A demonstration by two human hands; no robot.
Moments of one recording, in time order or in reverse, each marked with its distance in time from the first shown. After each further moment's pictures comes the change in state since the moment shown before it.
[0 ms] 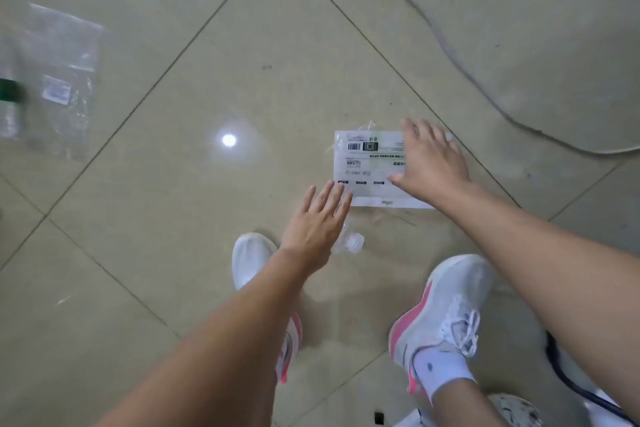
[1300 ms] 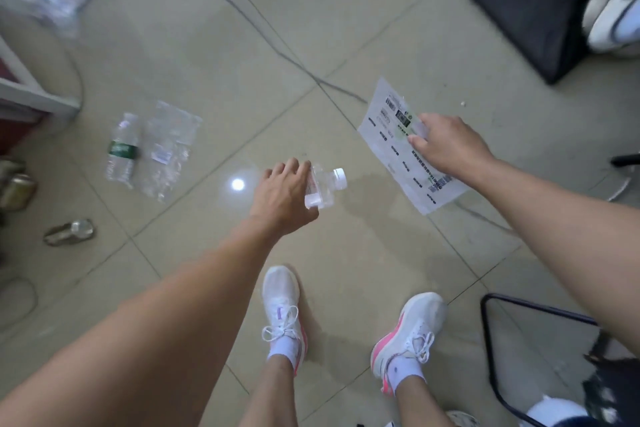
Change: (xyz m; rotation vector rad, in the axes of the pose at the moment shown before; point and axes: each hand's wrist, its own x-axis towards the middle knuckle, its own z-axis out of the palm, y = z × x) left_hand -0.101 -0.110 -0.279 -0.269 0.302 -0.350; right_hand -0.048 -0.025 -0.303 0.176 0.165 -0.042
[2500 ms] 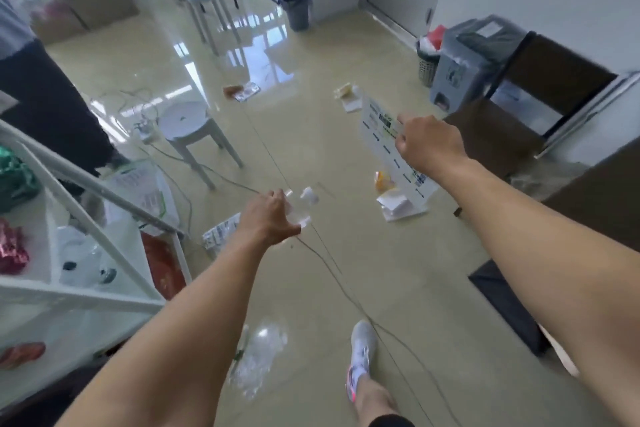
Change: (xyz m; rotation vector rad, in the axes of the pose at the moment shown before) left_hand 0.089 -0.234 -0.754 -0.084 0.273 -0.314; right_hand 0.096 -0.489 -0.722 -0.233 0.494 -0.358
